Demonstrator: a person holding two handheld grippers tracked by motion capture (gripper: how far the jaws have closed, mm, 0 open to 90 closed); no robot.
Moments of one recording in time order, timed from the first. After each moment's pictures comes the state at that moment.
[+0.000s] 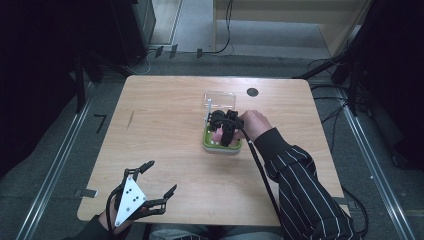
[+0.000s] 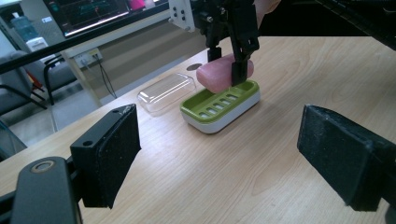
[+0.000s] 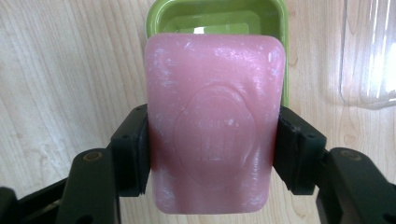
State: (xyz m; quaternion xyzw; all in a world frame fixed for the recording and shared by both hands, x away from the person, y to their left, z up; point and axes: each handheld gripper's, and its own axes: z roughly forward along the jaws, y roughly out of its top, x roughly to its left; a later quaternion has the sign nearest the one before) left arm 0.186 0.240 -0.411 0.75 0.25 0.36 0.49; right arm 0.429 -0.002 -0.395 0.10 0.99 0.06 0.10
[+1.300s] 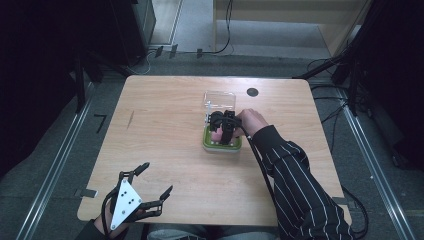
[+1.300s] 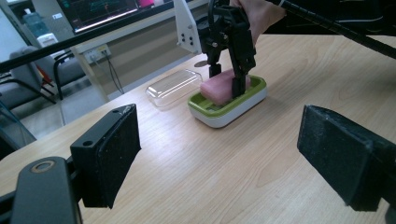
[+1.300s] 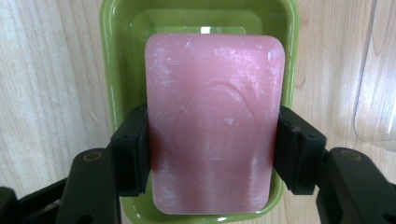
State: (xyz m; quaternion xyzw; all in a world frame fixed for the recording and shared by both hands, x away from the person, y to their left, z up) left arm 0.178 0.247 -0.411 0.75 0.27 0.37 0.49; right arm 0.457 0.000 -0.430 0.05 0.99 0.06 0.08
